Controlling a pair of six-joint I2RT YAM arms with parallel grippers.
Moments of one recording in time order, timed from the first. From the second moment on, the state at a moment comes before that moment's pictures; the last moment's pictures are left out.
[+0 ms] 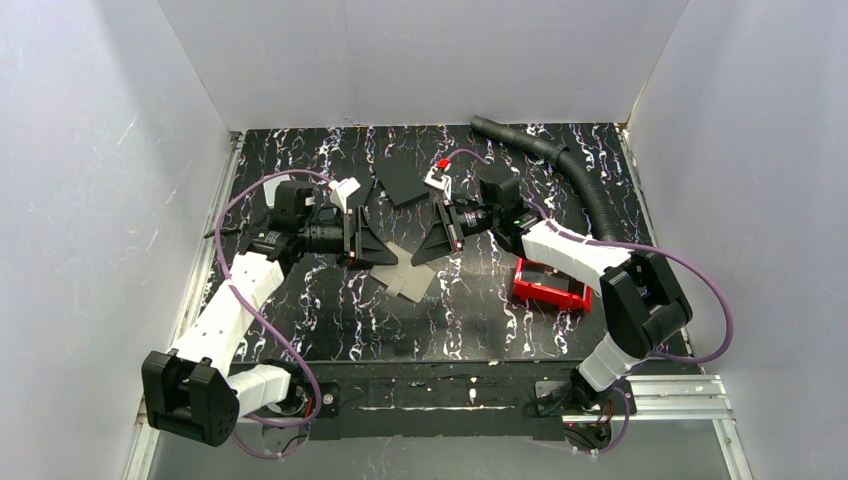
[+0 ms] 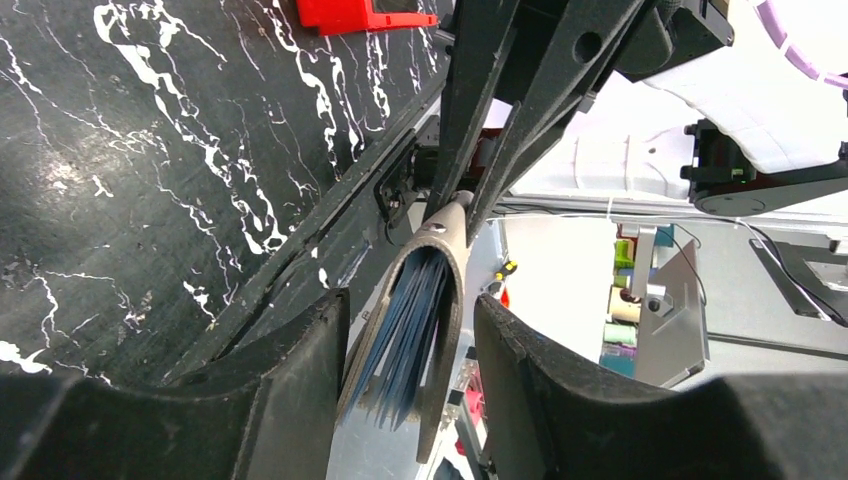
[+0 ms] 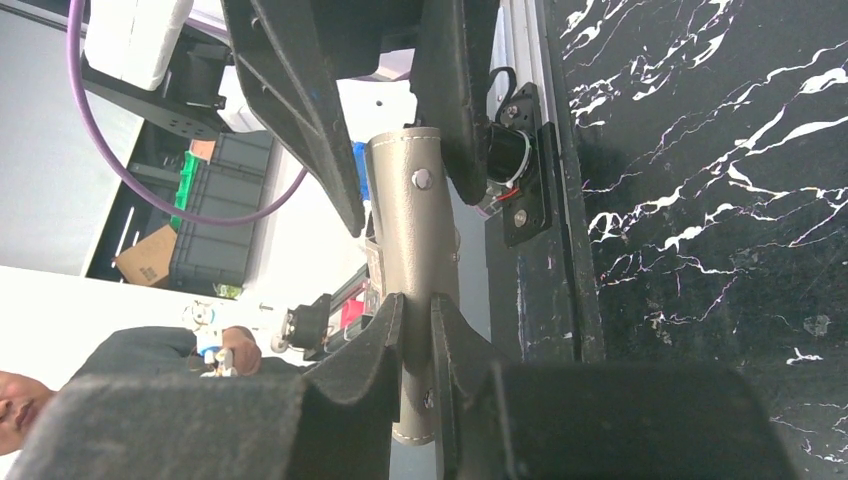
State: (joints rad) left arm -0.26 1.16 0.96 -0.55 1.00 -0.59; right arm 0.63 1.61 1.05 0.31 -1.24 0.84
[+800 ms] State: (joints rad) left arm -0.25 1.29 0.98 -0.79 0.69 -0.93; right arm 0.86 1.35 1.09 -0.35 -0.31 0.11
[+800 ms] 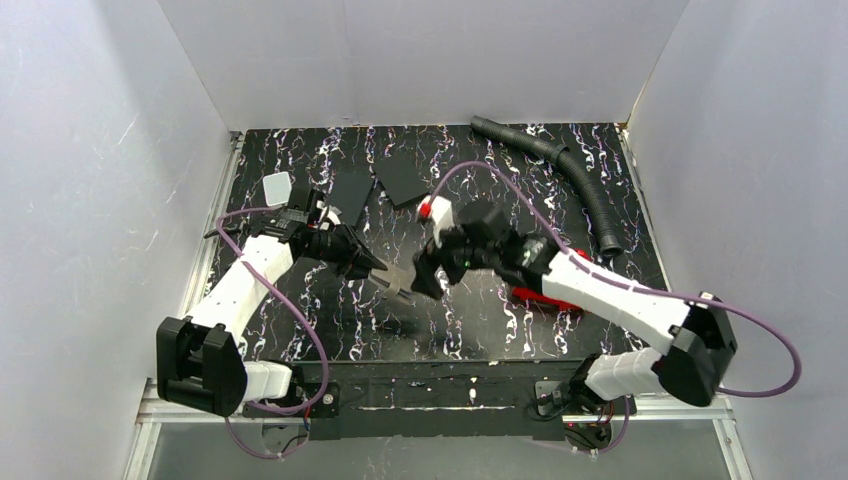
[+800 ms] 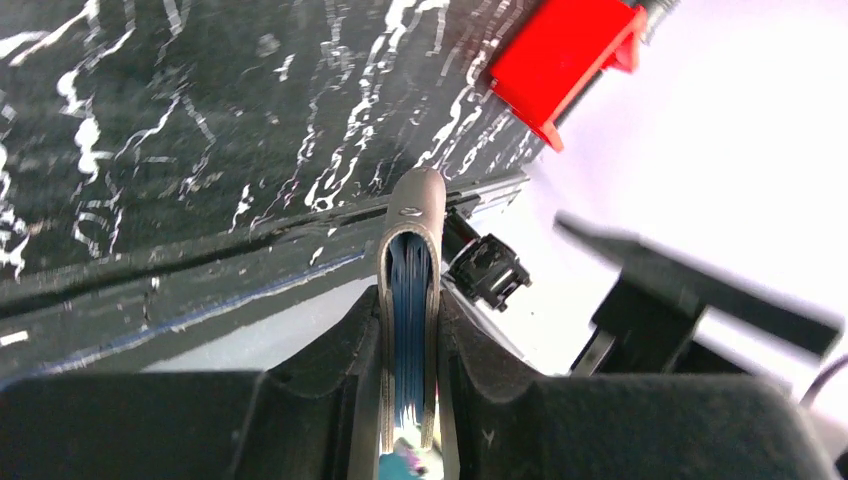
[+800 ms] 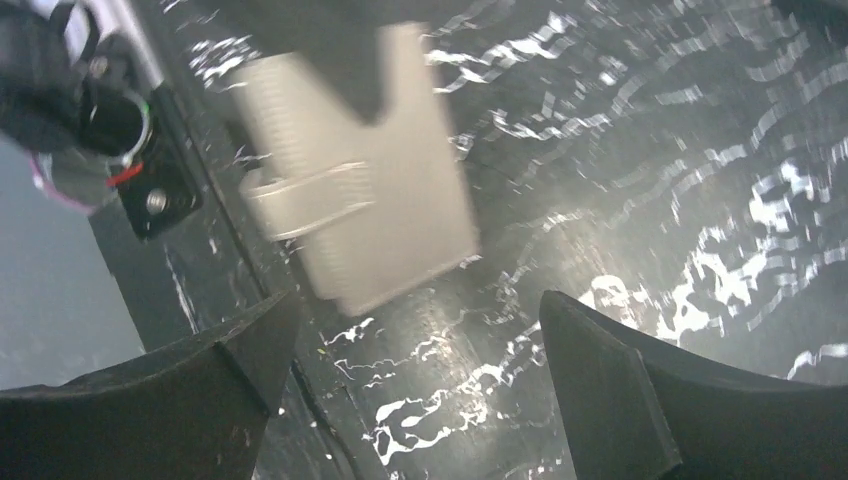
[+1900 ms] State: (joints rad) left arm -0.25 1.27 1.02 -1.08 0.58 -1.31; right arm 1.34 1.40 0.81 0.20 0.33 -0.22
